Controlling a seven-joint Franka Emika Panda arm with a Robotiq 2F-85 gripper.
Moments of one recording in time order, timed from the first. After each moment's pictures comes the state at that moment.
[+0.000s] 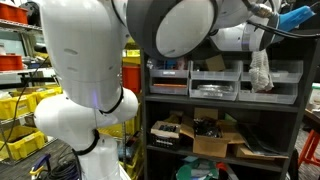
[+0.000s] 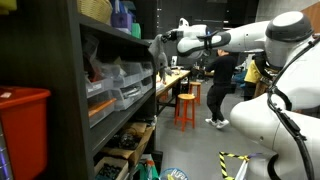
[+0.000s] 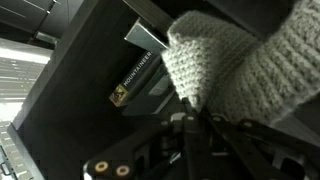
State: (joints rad) arm -1.81 0.74 1.64 -1.91 -0.71 3.35 -0.73
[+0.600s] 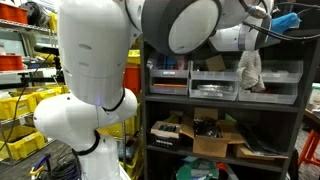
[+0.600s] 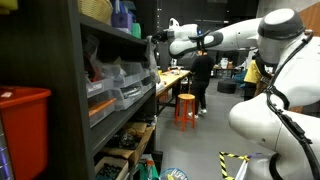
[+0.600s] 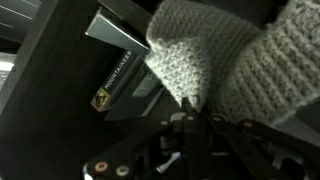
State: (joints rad) arm -1.72 0.71 1.60 -1.87 -0.71 3.33 -0.64
